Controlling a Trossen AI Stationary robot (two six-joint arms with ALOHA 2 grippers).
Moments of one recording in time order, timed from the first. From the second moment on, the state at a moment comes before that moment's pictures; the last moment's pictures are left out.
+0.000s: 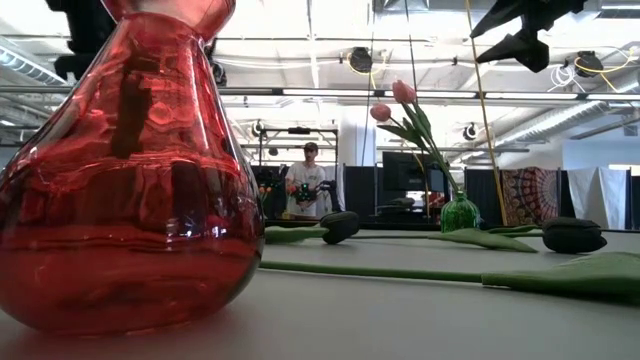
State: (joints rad) left arm 0.49 0.94 0.82 -1.16 0.03 0.16; right arm -0.62 0.73 0.99 -0.73 -0.26 0.40
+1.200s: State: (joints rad) left arm 0.60 1.34 0.78 -0.82 0.12 0.36; right arm -0.62 0.73 0.99 -0.75 -0.26 0.40
